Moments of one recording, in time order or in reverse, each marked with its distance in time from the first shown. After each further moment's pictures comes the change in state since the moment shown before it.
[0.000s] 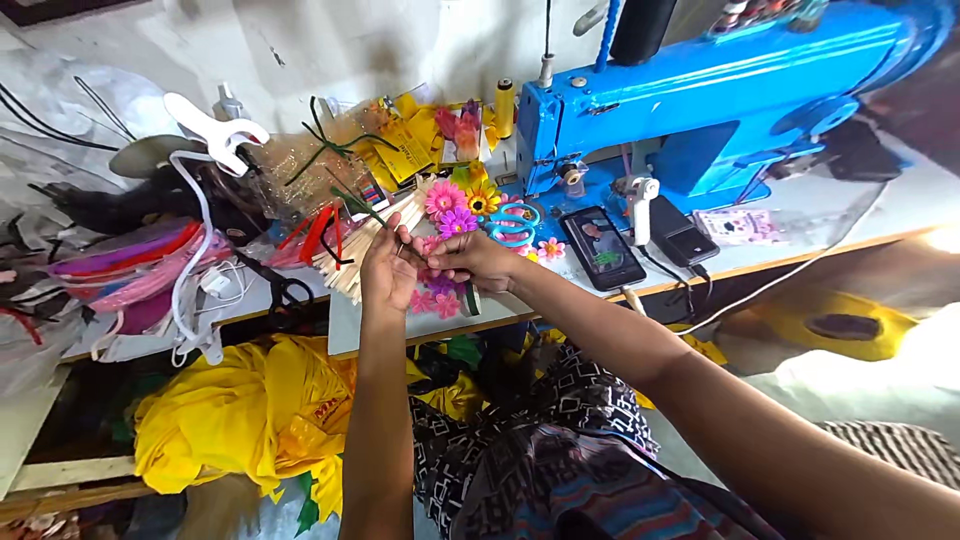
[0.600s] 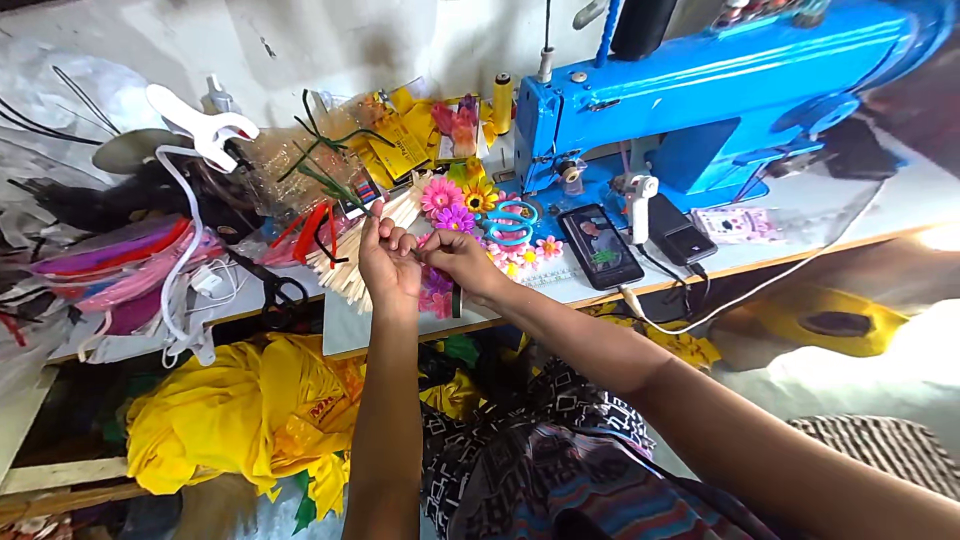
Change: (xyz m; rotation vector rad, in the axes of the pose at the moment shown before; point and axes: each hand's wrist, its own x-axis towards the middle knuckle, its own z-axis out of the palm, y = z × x) left_hand 0.002 -0.001 0.035 -0.243 0.162 0.149; right_hand 0.006 0.018 0.026 -0.110 0.246 -0.336
